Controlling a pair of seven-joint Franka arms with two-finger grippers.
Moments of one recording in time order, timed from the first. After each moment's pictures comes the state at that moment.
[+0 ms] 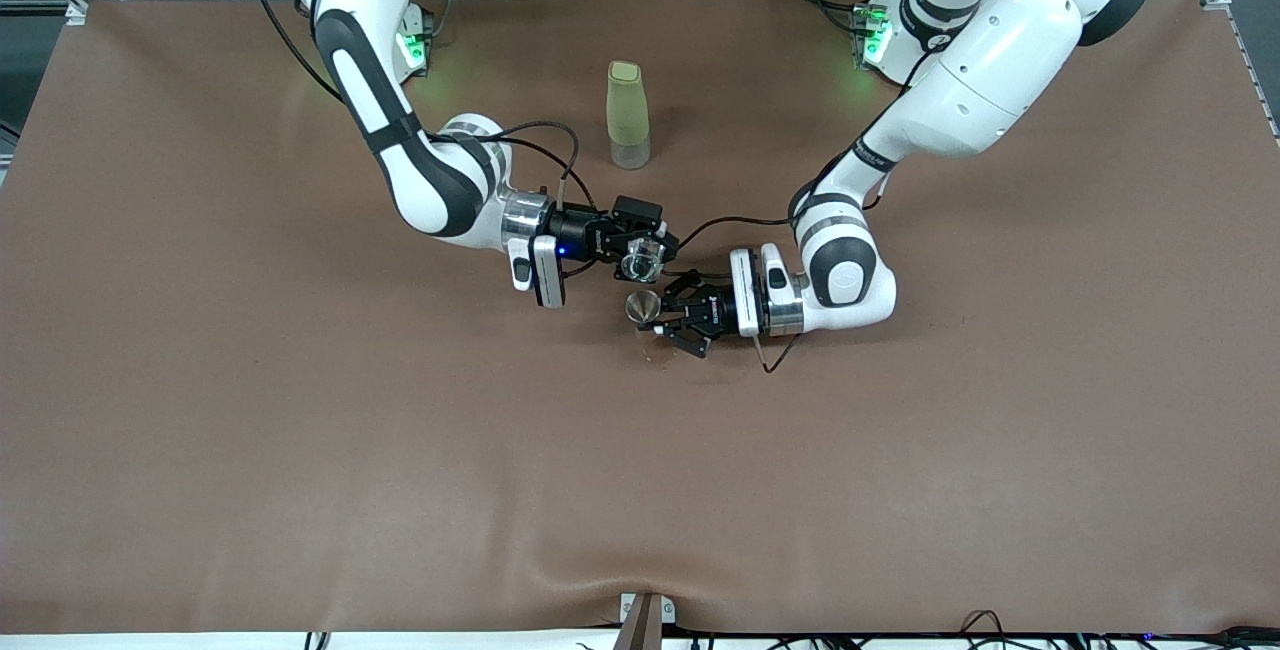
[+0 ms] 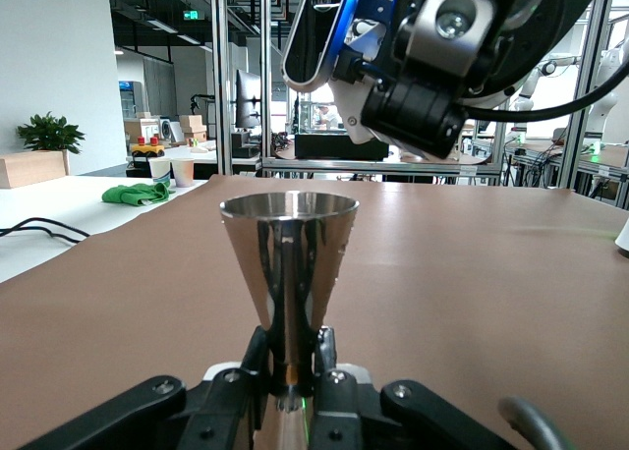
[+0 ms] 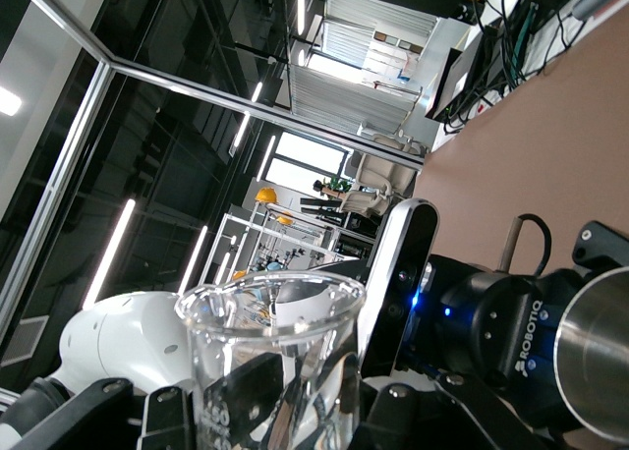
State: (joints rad) left arm -0.15 0.84 -0.41 -1.72 -1.77 2.18 2.60; right arm 0.63 0.47 0.00 -1.96 2.31 2.03 -1.40
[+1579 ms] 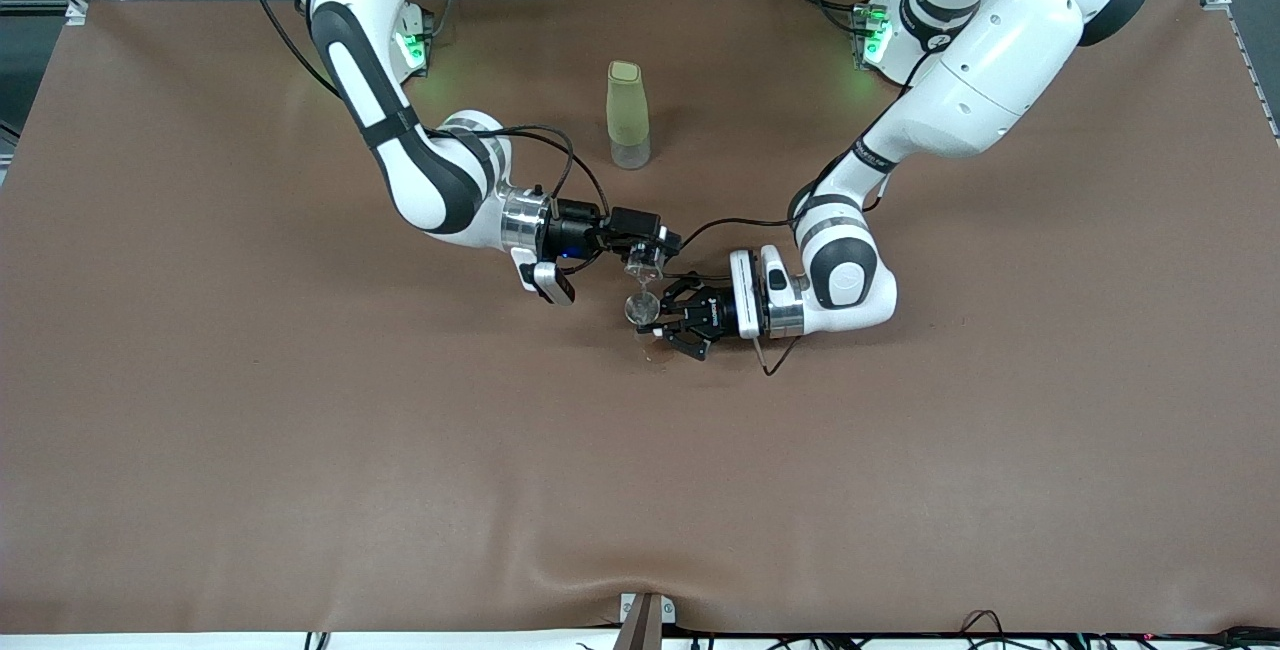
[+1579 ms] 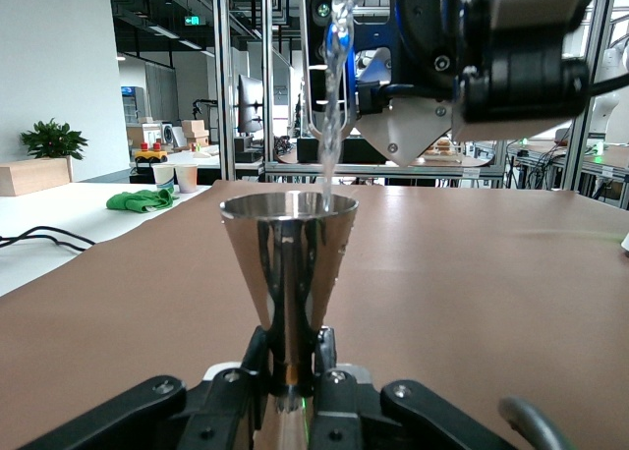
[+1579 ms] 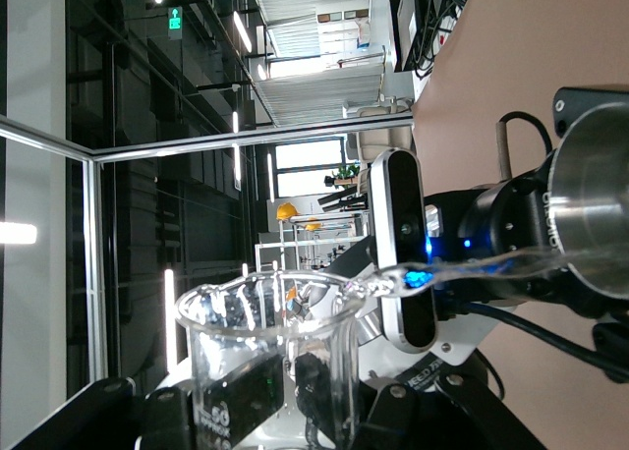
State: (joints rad) left arm -0.15 0.84 -0.41 -1.70 -1.77 2.18 2.60; right arm 0.63 0.46 0.00 -1.95 2.30 2.03 -0.95
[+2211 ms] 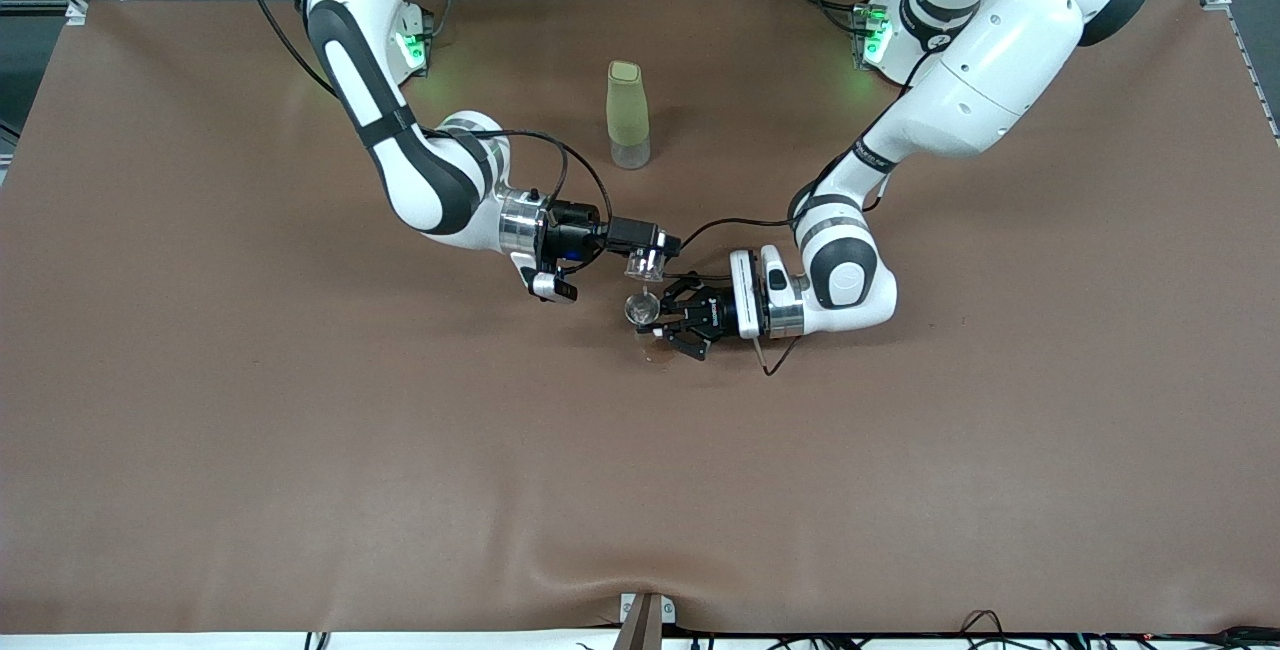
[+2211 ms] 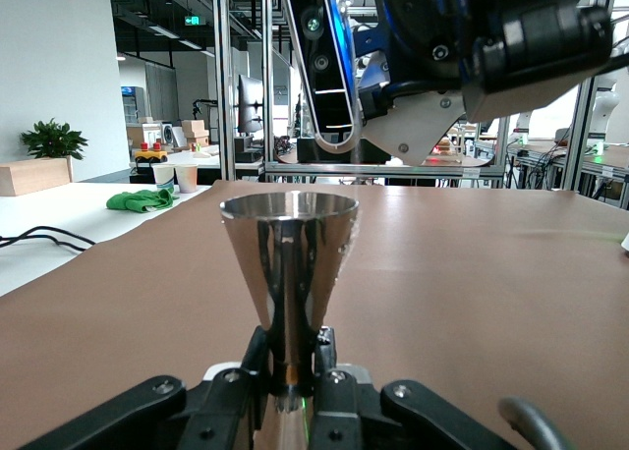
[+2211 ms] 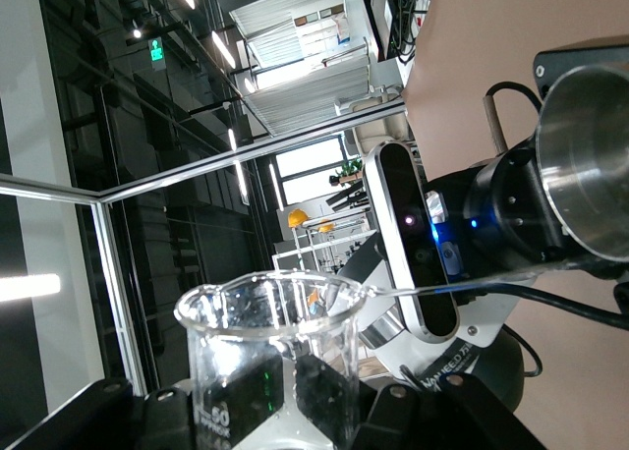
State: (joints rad) left arm -0.15 0.84 -0.41 -1.70 -1.77 2.18 2.60; right arm 0.63 0.46 -0.01 -1.93 2.30 2.03 -0.77
